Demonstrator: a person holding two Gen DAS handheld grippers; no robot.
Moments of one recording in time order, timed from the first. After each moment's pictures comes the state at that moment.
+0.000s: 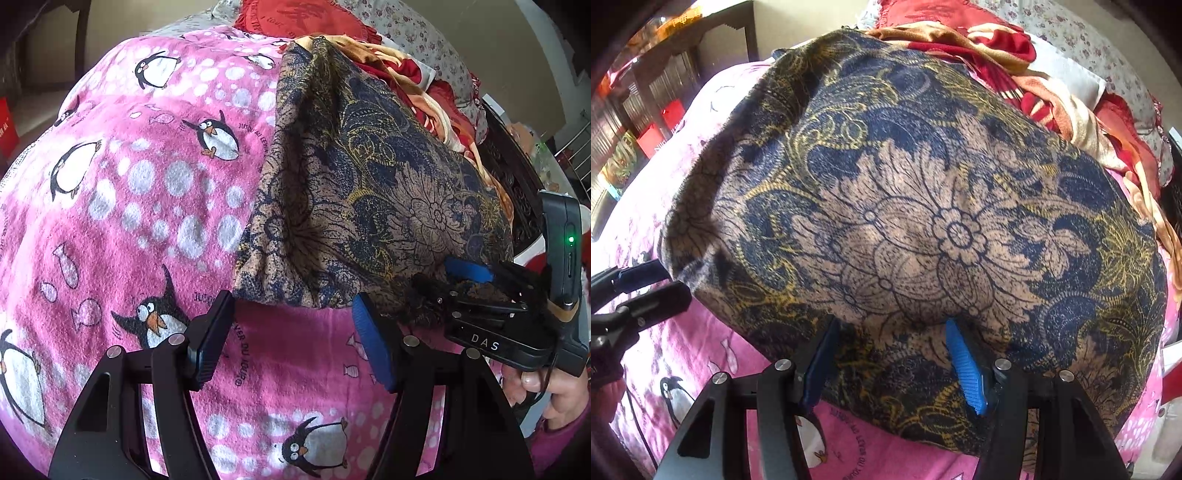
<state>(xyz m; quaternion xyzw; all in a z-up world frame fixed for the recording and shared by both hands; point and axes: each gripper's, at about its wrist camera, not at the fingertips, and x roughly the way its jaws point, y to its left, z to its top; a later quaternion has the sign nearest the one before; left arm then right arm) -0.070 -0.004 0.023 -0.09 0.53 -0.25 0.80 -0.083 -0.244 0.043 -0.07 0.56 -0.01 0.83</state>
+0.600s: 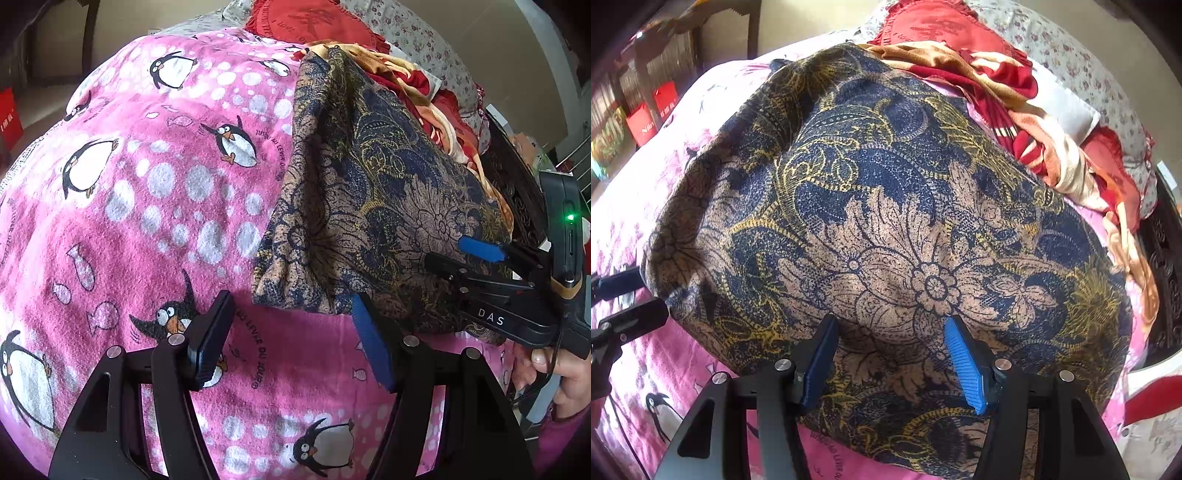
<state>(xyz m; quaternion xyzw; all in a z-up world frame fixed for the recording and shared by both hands) -0.065 0.009 0.024 -0.11 0.53 -0.25 0.81 -0.037 -0.212 0.061 -0.14 0.55 -0.04 0.82</state>
